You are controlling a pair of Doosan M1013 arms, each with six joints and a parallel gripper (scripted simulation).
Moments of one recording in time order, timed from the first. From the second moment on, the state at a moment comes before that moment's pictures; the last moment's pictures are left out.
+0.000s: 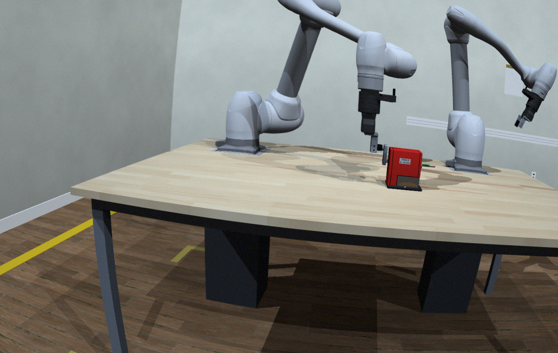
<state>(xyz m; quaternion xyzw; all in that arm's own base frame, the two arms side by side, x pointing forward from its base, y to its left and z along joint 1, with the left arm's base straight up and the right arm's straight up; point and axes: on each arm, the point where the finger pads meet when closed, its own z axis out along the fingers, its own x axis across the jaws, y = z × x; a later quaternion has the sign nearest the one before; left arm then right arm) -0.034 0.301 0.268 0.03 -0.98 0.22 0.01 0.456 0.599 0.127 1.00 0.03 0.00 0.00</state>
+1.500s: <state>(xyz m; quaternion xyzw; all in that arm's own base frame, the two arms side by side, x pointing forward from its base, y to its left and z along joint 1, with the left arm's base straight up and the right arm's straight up) -0.034 0.301 0.268 0.03 -0.98 0.22 0.01 0.492 0.601 0.091 1.00 0.03 0.00 0.00</state>
